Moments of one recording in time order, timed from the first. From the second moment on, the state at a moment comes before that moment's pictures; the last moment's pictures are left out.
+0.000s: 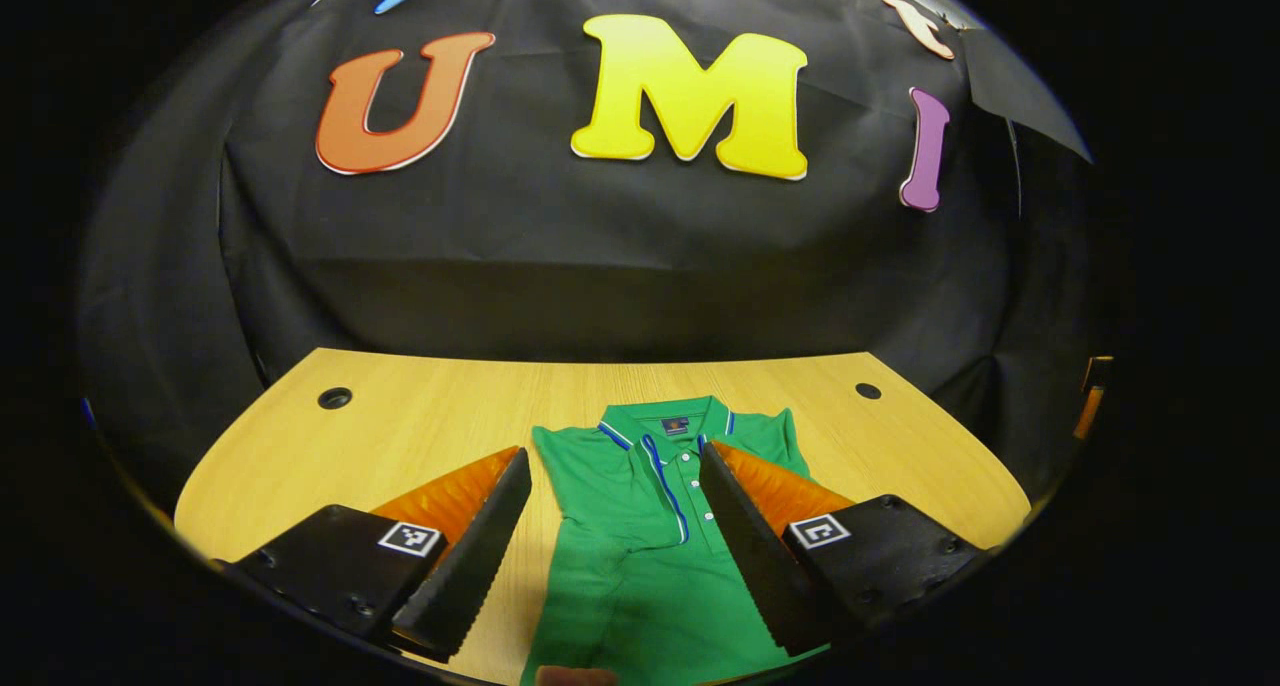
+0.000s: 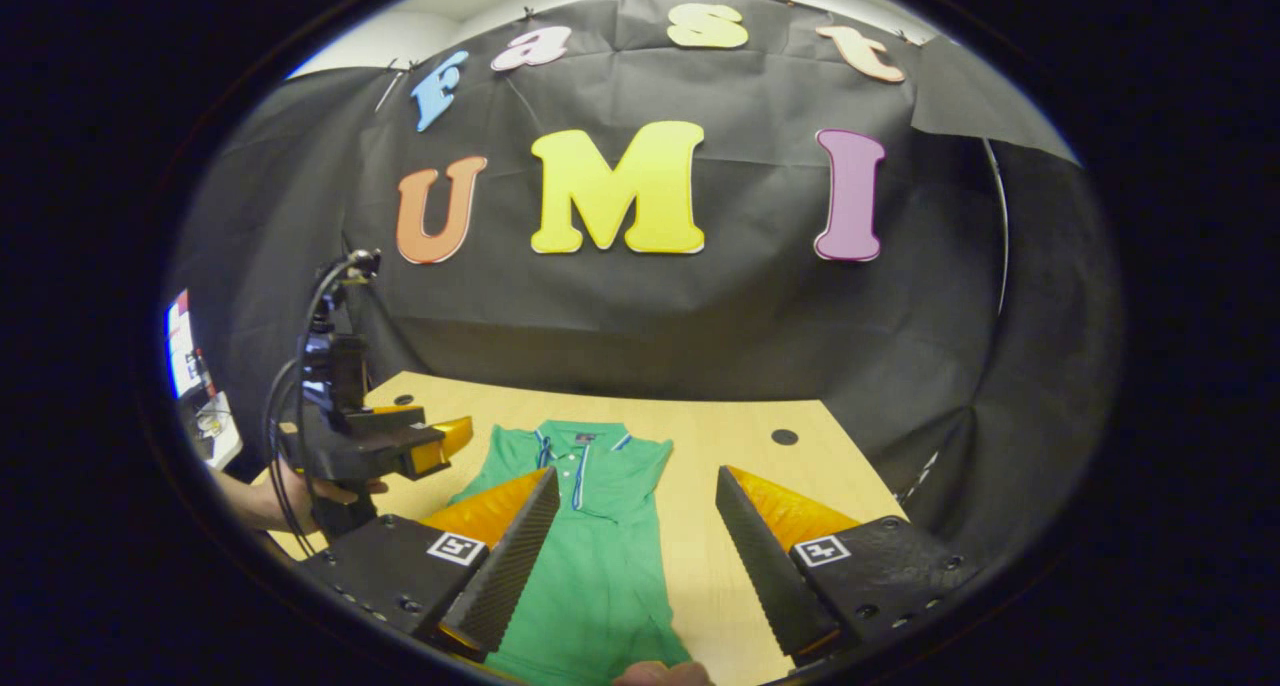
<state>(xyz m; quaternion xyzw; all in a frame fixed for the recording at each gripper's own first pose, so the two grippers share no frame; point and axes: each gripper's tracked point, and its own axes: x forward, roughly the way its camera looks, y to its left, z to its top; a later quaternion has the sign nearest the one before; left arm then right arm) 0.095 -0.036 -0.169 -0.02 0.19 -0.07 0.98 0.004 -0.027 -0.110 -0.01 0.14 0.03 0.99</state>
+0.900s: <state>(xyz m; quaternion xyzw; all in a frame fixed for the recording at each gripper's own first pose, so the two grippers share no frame) -0.134 0.039 -0.210 -0.03 0.28 -0.03 0.96 -0.102 -0.035 -0.230 -0.04 0.27 0.05 0.96</state>
